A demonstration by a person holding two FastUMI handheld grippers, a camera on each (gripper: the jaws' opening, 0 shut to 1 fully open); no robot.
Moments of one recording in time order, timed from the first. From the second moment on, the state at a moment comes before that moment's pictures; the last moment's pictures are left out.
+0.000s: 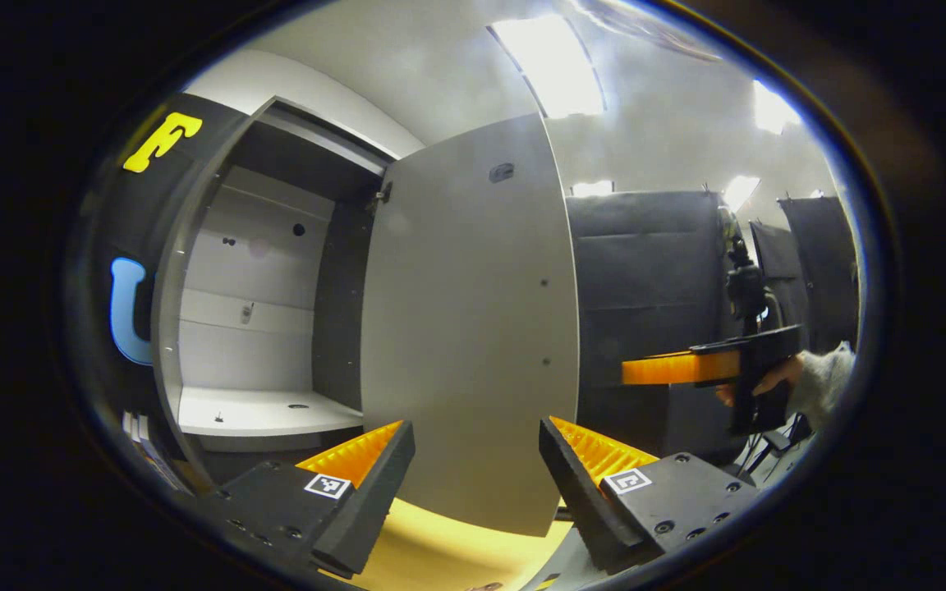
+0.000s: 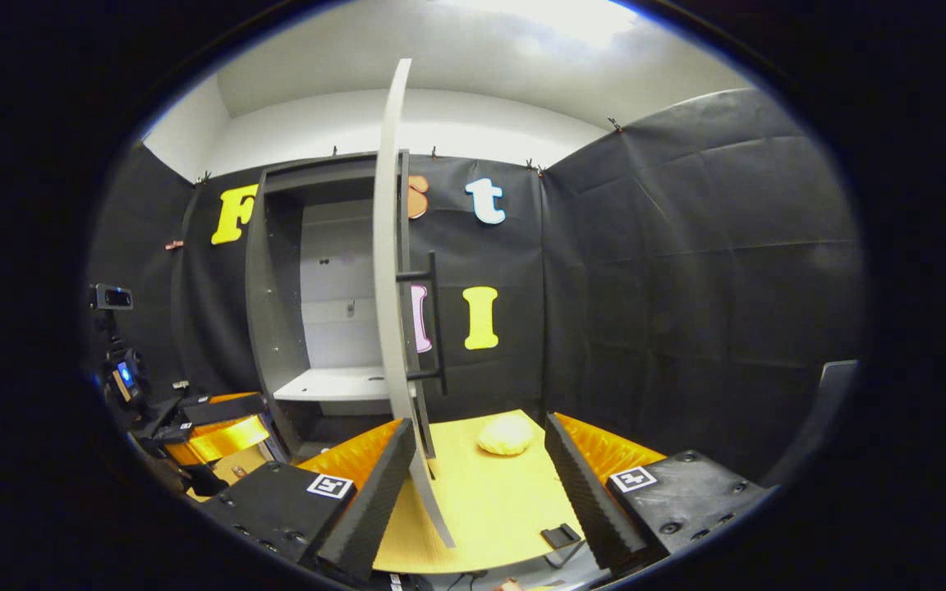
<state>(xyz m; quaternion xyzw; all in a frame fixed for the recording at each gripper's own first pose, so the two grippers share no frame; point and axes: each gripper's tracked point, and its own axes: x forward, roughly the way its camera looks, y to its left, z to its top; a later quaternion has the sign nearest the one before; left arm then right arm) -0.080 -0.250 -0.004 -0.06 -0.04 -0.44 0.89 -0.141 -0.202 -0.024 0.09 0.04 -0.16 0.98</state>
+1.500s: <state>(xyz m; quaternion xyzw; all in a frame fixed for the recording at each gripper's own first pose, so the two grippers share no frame) -0.020 -0.111 -0.026 -0.06 0.03 -0.26 0.96 0.007 -0.008 -0.017 0.14 0.04 0.16 0.98</state>
